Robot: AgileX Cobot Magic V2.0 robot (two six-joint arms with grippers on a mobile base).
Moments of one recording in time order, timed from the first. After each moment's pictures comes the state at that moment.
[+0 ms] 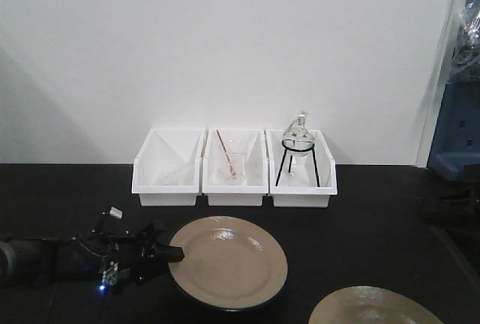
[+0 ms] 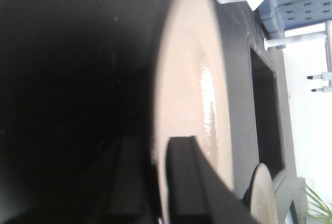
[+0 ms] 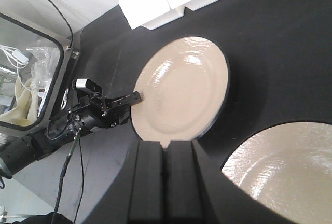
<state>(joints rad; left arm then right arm) -0.09 2.21 -1.40 -1.66 0.80 0.96 -0.37 1.52 -1.16 1.19 1.13 -0.73</state>
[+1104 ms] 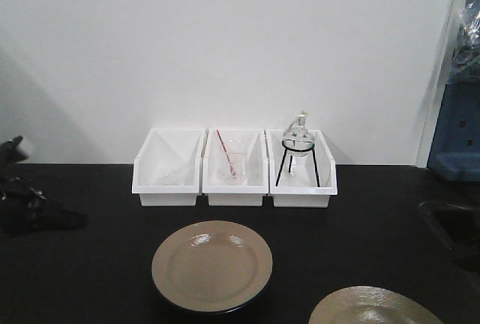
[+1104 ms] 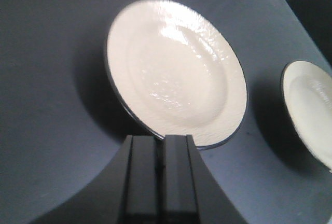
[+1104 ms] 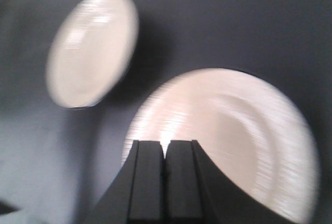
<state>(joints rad) 0.18 1.75 -1.39 -1.01 1.04 1.01 -0.42 1.52 -1.16 0.86 1.11 -0.65</state>
